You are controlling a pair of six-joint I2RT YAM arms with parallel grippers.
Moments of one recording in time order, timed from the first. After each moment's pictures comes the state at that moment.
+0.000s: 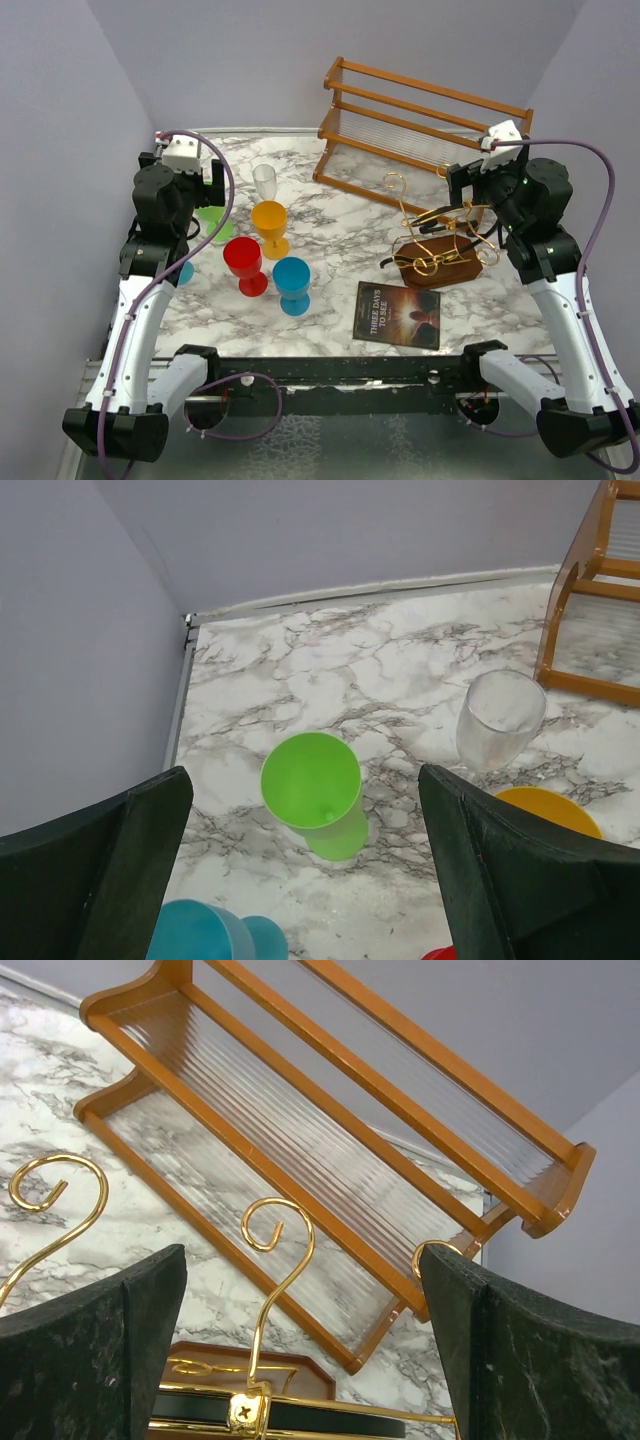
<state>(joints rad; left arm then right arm) -0.11 0.94 1.09 -0.34 -0.11 0.10 0.17 0.95 1.17 -0.35 -0.05 -0.31</state>
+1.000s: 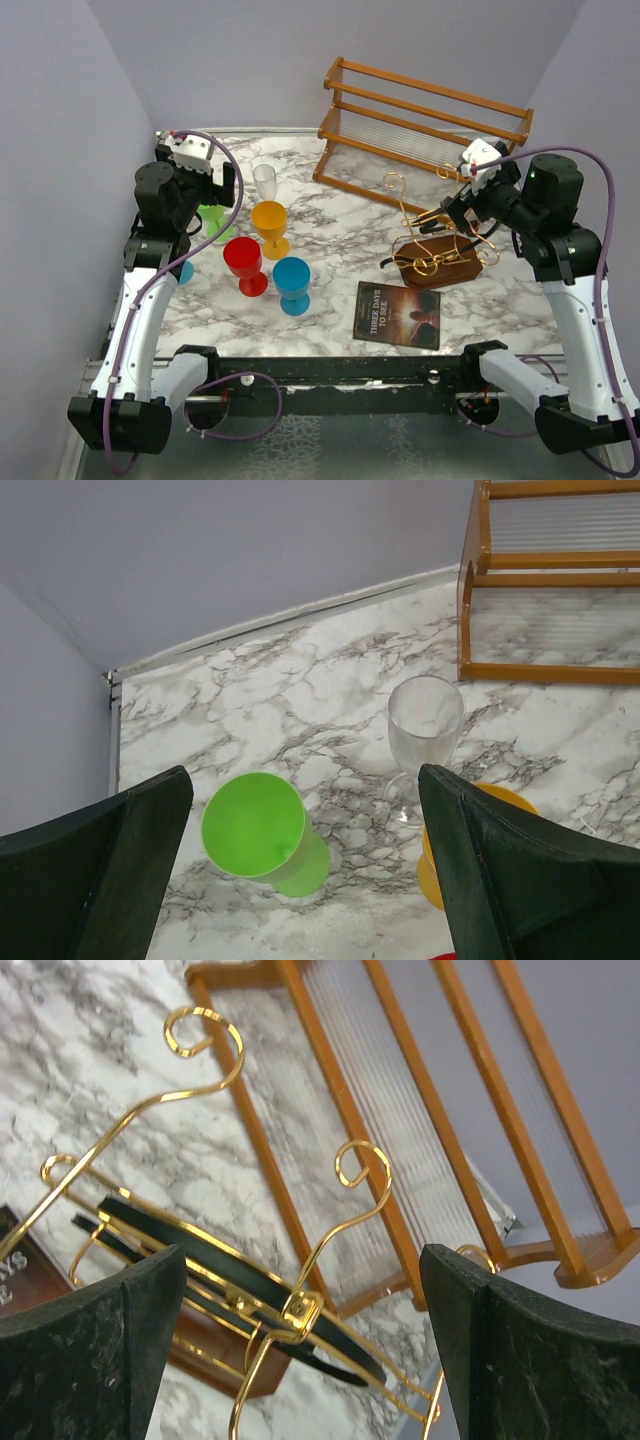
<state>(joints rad) -0.07 0.98 1.06 -0.24 0.14 0.15 0.15 0.97 1.34 -0.73 -0.33 -0.64</state>
